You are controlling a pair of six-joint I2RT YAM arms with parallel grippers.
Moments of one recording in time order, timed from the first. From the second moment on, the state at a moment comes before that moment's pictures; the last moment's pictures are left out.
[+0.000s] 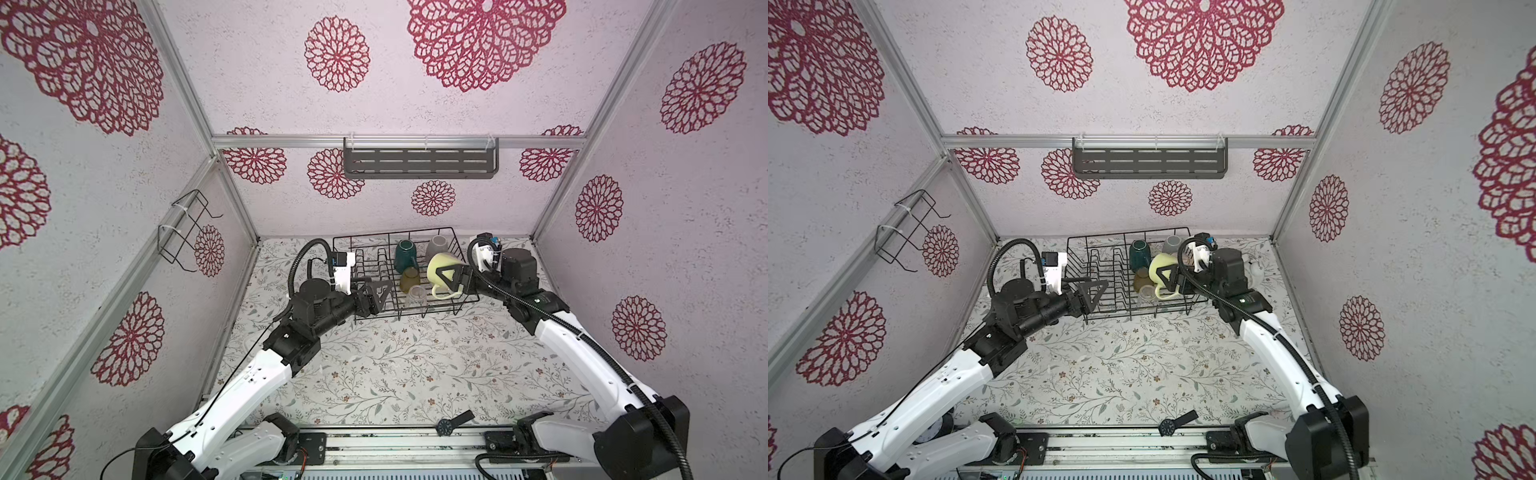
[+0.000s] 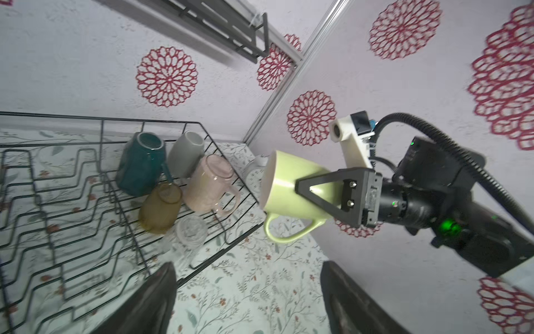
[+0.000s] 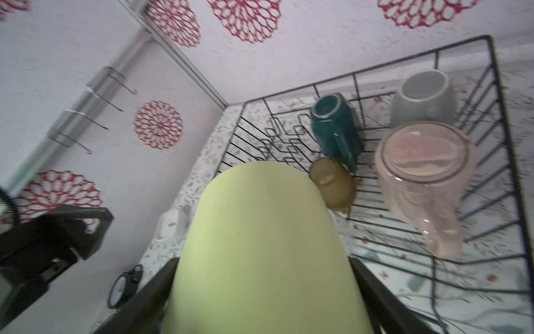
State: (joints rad) left arm -0.56 1.05 0.85 0.03 0.19 -0.52; right arm 0.34 1.26 1.10 -0.31 -0.42 0.40
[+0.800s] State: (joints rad) left arm -0.56 0.91 0.83 -0.16 -0.04 -0.37; right arm 0.42 1.90 1.84 -1.05 -0.14 -0.32
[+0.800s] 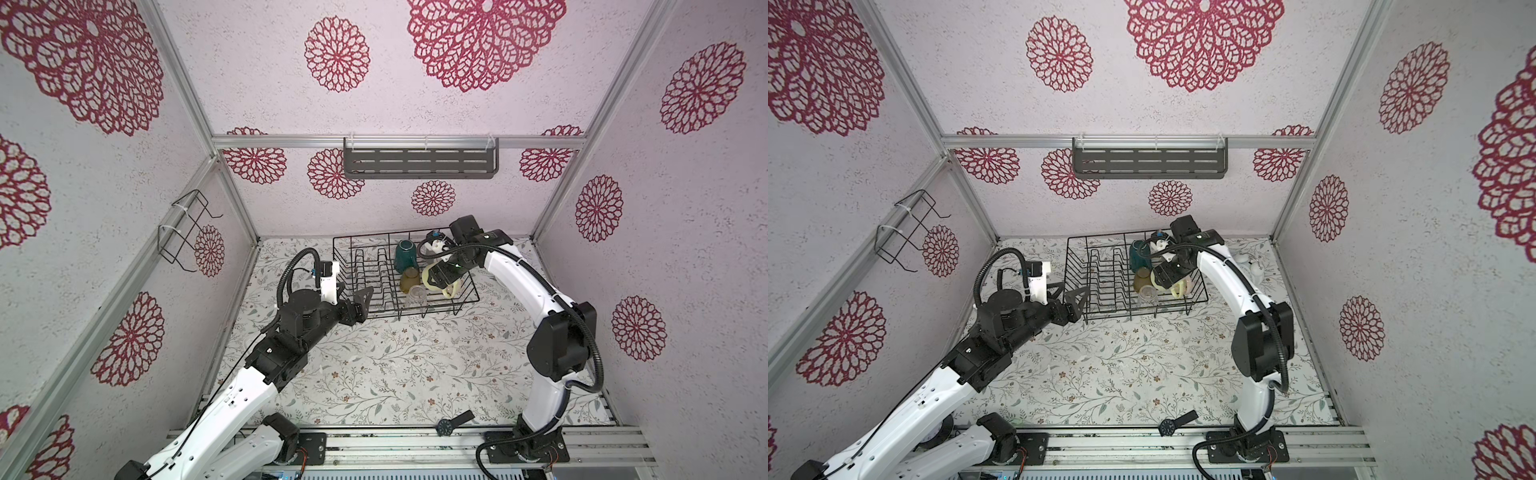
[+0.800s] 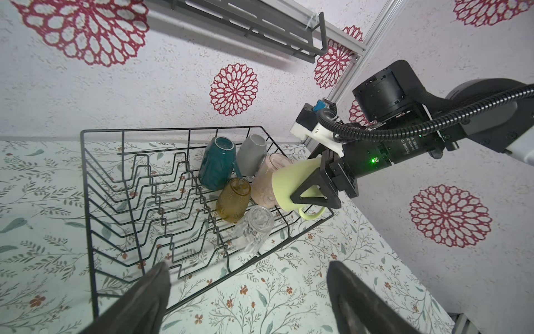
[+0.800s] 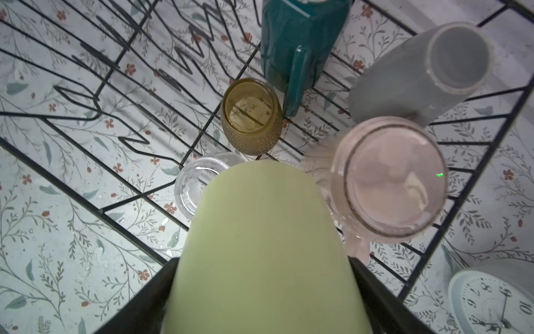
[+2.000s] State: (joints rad) left arm -0.55 0.89 0.82 -0.26 -0.14 -0.27; right arm 0.48 2.13 1.92 -1.16 0.14 -0.64
